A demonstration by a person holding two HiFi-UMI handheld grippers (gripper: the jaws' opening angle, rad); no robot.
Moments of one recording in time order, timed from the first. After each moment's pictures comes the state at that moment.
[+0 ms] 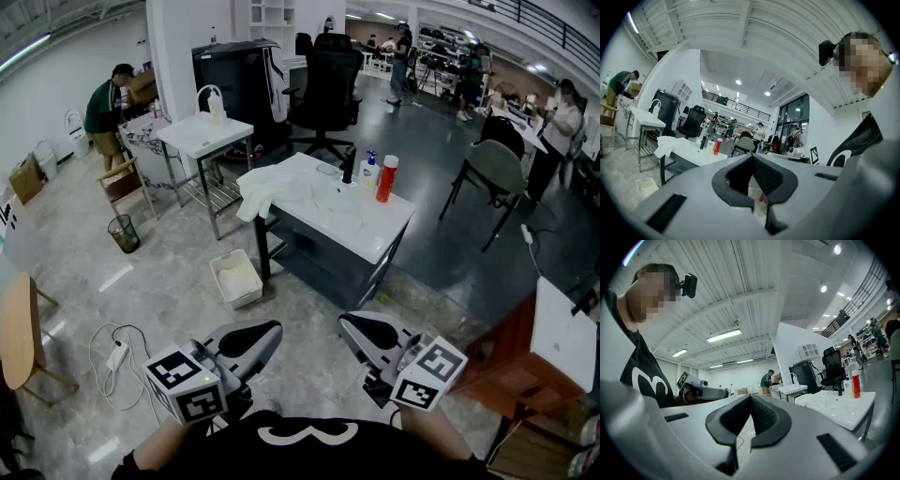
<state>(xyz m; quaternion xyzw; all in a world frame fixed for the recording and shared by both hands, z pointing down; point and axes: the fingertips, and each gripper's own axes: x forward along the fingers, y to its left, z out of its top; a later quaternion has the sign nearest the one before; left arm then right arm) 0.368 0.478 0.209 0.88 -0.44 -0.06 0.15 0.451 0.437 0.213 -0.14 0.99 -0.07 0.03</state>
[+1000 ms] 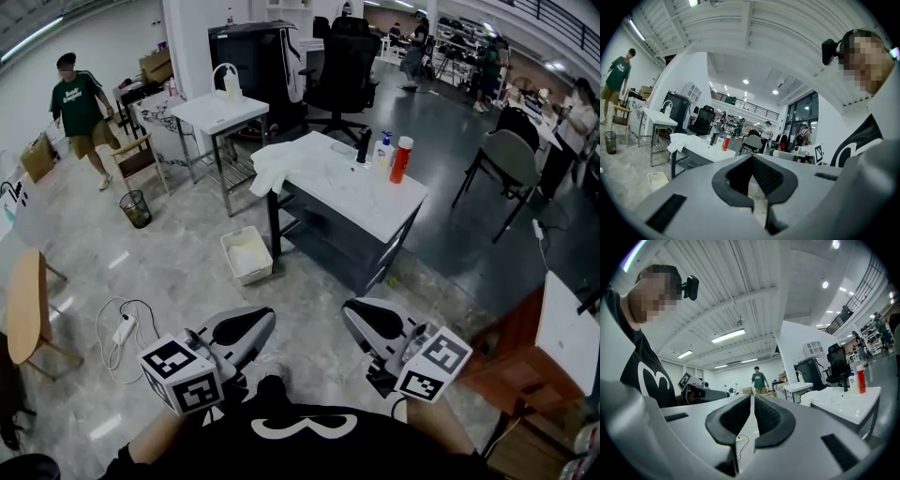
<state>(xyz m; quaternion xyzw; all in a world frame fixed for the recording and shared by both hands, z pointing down) 0.358 0.519 0.229 0.85 -0.49 -0.05 0.16 0.455 0.473 0.225 -0.11 0.99 -0.08 0.03</state>
